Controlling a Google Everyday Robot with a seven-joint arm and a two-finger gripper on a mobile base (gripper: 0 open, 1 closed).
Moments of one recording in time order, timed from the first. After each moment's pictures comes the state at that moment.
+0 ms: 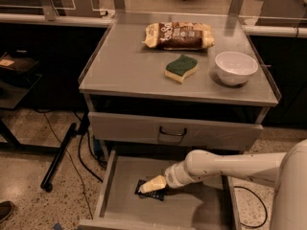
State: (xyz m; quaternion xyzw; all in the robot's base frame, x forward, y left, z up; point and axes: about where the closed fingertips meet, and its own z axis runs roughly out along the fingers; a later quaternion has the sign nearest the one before) arm 0.514 -0.030 0.406 -0.22 0.93 0.27 0.14
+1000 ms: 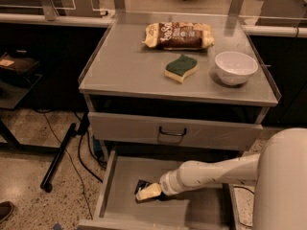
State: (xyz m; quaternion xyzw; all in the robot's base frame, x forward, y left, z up) arm 0.506 -0.012 0.376 -0.24 0.92 0.25 0.17
